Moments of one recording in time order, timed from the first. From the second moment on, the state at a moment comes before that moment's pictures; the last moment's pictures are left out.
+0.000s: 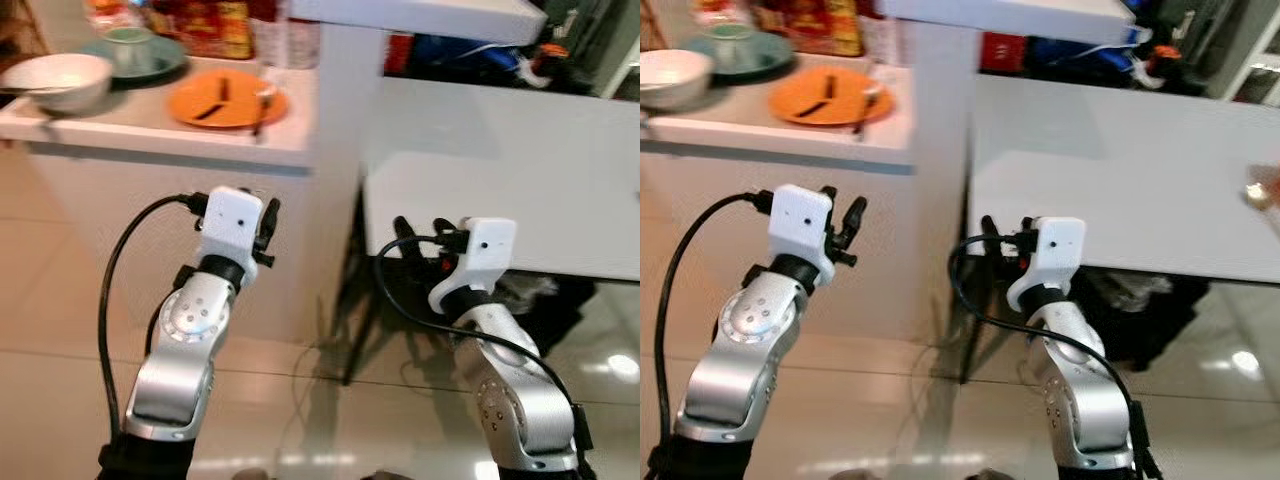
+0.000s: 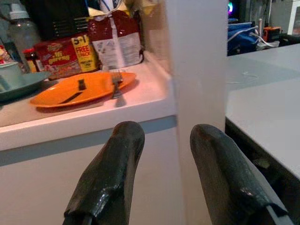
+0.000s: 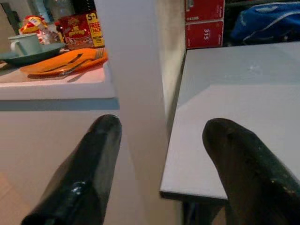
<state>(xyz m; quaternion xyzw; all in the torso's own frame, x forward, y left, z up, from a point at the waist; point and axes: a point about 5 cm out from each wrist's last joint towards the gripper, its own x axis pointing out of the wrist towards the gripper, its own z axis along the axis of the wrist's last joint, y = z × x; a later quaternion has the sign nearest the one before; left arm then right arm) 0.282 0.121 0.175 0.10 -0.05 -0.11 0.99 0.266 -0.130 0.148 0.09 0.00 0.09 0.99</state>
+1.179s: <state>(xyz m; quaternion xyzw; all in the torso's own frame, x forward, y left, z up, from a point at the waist) 0.292 0.128 0.199 0.12 -0.08 -0.12 0.98 0.290 -0.110 0.174 0.07 -0.04 0.12 0.99</state>
